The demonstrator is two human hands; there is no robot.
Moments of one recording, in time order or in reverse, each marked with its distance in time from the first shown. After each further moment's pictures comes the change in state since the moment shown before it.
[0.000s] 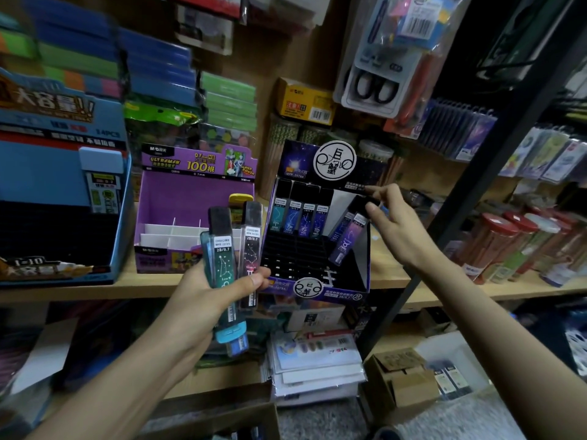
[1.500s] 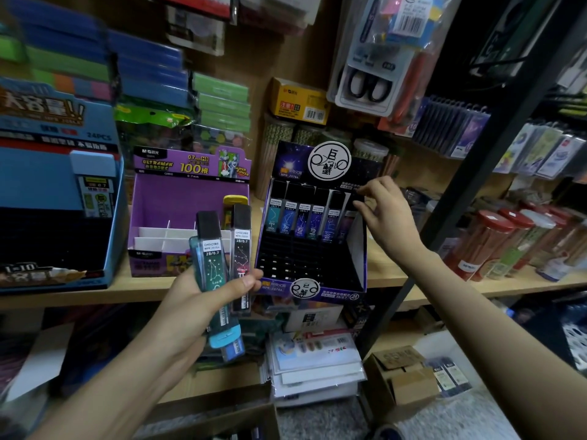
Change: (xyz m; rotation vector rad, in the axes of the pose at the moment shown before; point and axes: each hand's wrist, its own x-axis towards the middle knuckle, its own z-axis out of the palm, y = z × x) left_hand -0.003 -0.001 -0.003 -0.056 -0.008 -0.018; right_hand 0.019 0.010 0.010 -0.367 0.128 -0.160
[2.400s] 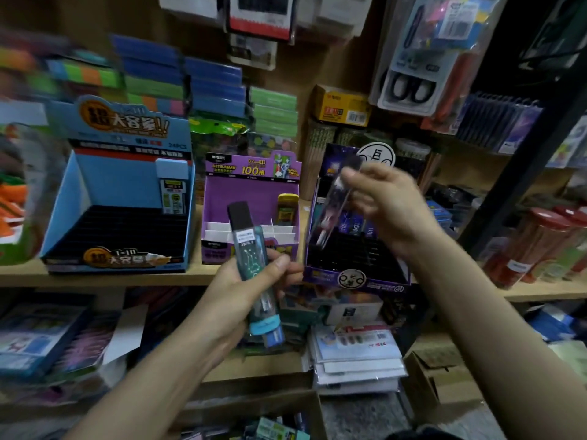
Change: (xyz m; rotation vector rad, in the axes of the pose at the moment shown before) left_hand -0.019 0.010 -0.026 -0.048 -0.081 0.083; right_hand -0.003 -0.135 -0.027 1.172 -0.154 0.485
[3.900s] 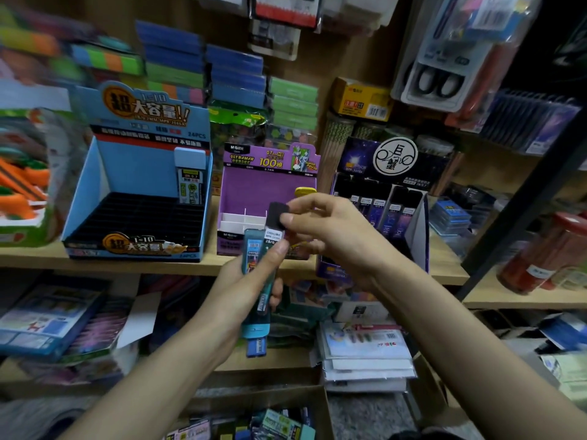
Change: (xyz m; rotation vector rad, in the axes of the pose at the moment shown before) left_hand -0.007 -0.002 -0.012 0.069 0.089 -0.033; right_hand -0.029 0.017 0.065 -0.156 -0.321 0.160
